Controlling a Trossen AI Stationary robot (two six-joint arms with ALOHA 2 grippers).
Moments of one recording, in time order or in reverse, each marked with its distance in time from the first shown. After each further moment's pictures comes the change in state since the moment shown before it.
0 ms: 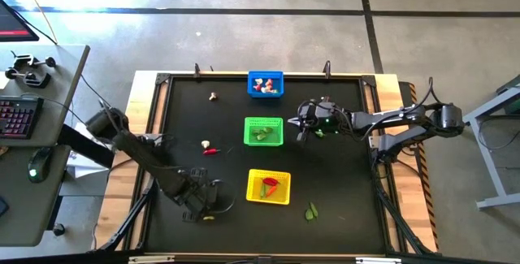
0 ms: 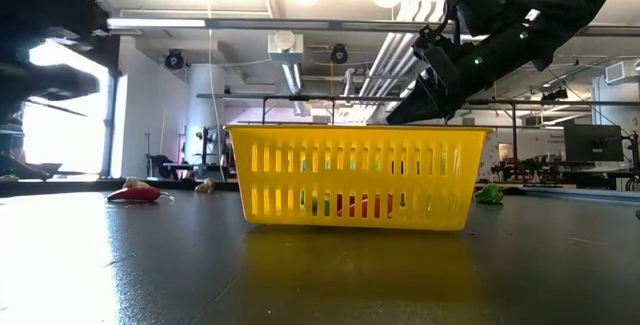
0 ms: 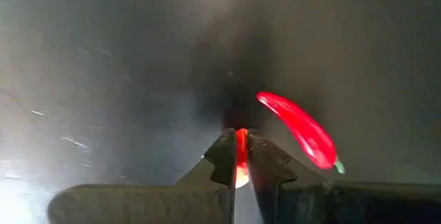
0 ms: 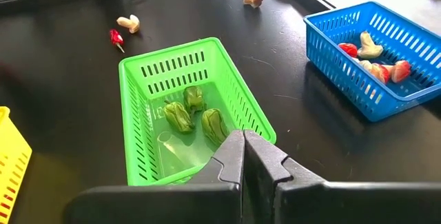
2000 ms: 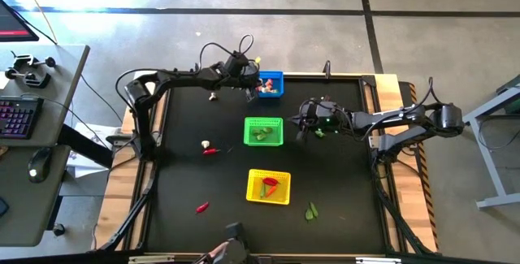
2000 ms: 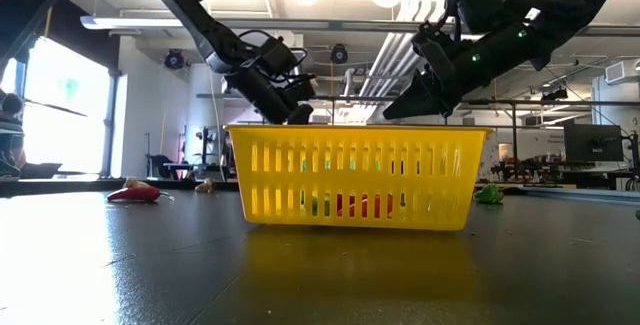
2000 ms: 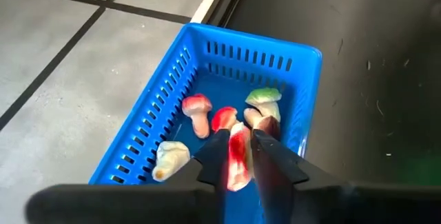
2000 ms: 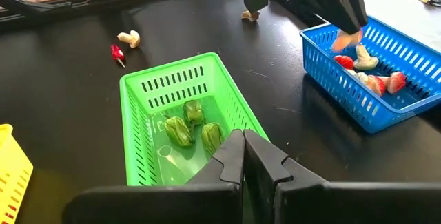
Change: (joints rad) left arm 1.298 0.329 0.305 0.773 0.238 0.826; right arm -0.002 0.000 0.000 0.041 0.007 0.011
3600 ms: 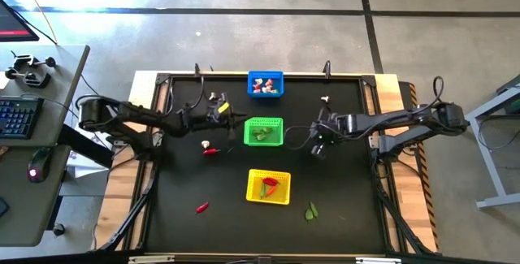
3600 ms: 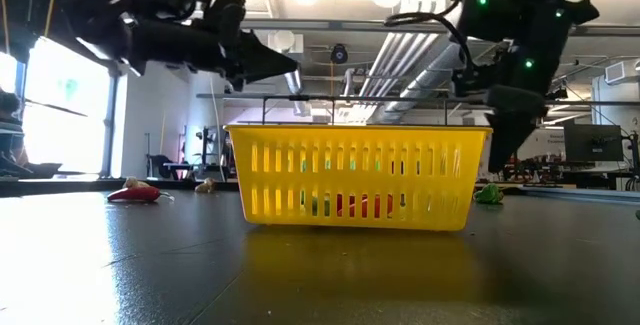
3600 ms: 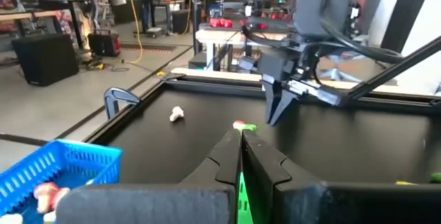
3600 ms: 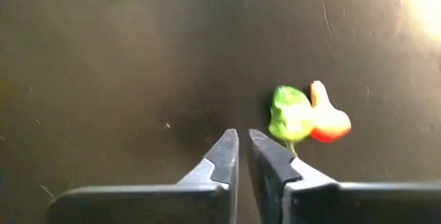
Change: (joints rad) left arm -0.408 -0.506 -0.758 0.866 -0.128 -0.272; right arm 0.150 -0.030 0.167 -1.025 0.154 0.315
